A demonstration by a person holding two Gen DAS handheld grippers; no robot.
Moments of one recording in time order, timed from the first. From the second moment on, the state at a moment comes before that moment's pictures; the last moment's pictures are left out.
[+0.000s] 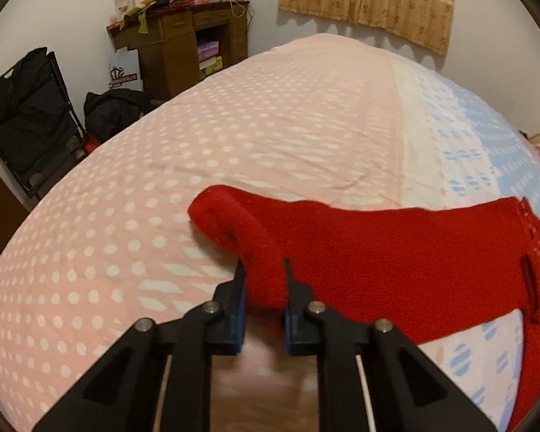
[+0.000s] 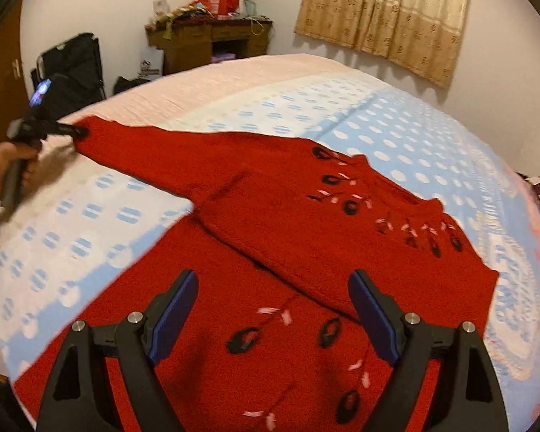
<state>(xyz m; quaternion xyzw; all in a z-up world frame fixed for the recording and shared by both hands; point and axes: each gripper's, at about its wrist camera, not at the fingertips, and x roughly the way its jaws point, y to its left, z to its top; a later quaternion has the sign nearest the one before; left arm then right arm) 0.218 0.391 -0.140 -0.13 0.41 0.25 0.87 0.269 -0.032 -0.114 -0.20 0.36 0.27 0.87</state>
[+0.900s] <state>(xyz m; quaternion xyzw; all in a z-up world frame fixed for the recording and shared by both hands) 0.244 0.230 -0.032 -0.07 0.34 0.08 0.93 0.258 -0.090 -0.095 -0.18 0.35 0.23 0.89</state>
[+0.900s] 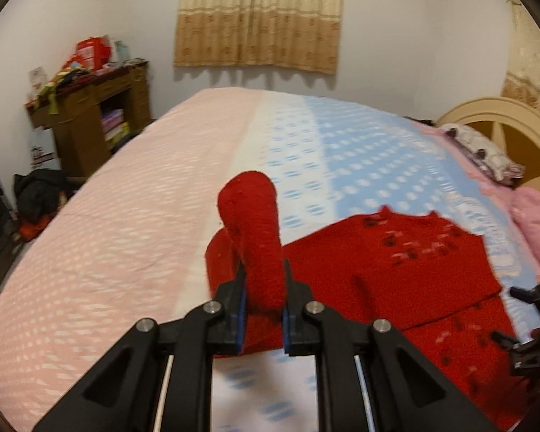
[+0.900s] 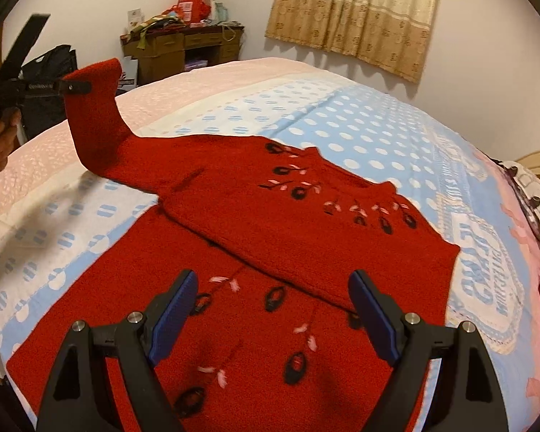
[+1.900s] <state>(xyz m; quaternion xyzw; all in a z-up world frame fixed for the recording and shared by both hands) 0.349 0.005 -0.011 -0.03 0.35 -0.12 0.93 0.263 -0.253 -0.098 0.09 0.37 0.26 0.89</state>
